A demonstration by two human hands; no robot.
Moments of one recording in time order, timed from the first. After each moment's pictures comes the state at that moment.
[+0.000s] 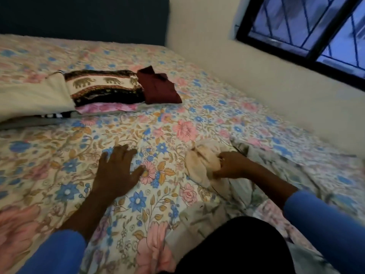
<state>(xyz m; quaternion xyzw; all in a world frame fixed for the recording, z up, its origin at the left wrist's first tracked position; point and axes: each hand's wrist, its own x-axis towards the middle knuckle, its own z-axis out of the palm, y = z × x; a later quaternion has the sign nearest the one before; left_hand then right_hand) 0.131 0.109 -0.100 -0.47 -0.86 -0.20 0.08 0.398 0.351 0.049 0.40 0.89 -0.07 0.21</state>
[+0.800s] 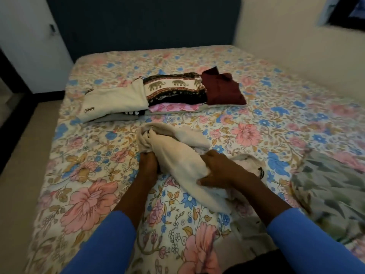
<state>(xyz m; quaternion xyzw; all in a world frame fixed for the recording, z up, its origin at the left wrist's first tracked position) 0.126 0.080 -0.054 0.10 -0.53 -0.81 -0.24 0.268 0.256 -0.001 0.10 0.97 -0.14 0.15</state>
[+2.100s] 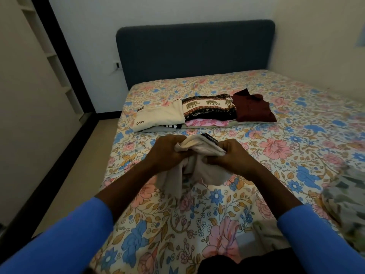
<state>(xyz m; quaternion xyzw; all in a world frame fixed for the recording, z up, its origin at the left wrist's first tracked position) 0.163 -0.023 0.064 -0.43 -0.84 -0.33 0.10 0.276 0.199 0.059 -0.01 0.85 -0.52 -0.10</state>
